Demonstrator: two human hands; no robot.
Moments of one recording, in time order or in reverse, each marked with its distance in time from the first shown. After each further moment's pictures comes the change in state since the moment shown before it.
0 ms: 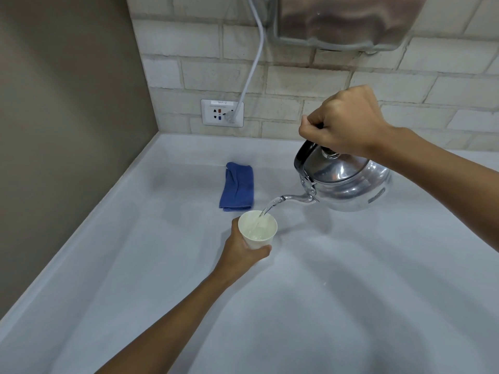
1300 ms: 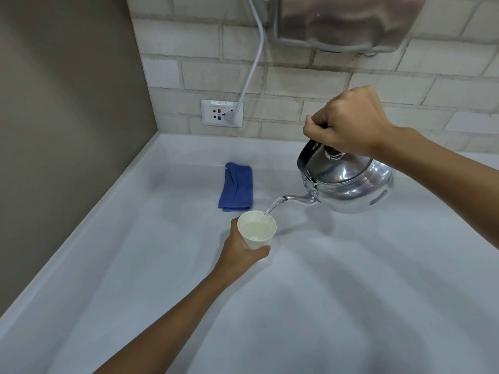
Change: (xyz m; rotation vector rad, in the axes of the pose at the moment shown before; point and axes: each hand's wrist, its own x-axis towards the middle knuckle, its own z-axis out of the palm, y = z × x) left_hand 0.000 -0.001 0.000 -0.007 0.004 0.018; right_hand -0.002 0.006 -0.001 -0.013 -0.004 -0.014
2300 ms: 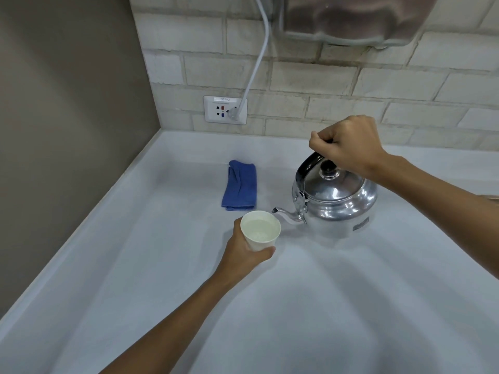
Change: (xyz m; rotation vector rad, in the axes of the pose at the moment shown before) left_hand -0.001 0.001 -0.001 0.047 0.000 0.009; right_hand -0.021 0.004 0.051 0.241 0.038 0.193
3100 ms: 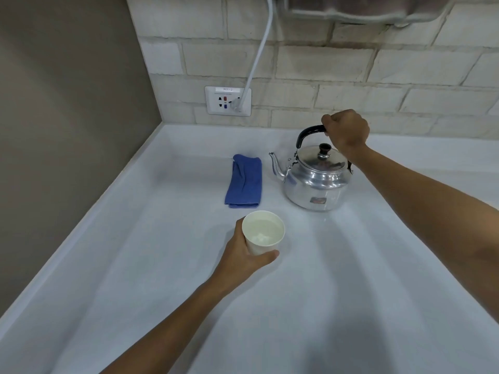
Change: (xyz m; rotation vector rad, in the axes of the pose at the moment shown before) left_hand 0.000 -0.004 -0.006 0.047 -0.037 -0.040; right_hand 0.034 0.072 0.103 0.255 -0.008 0.735
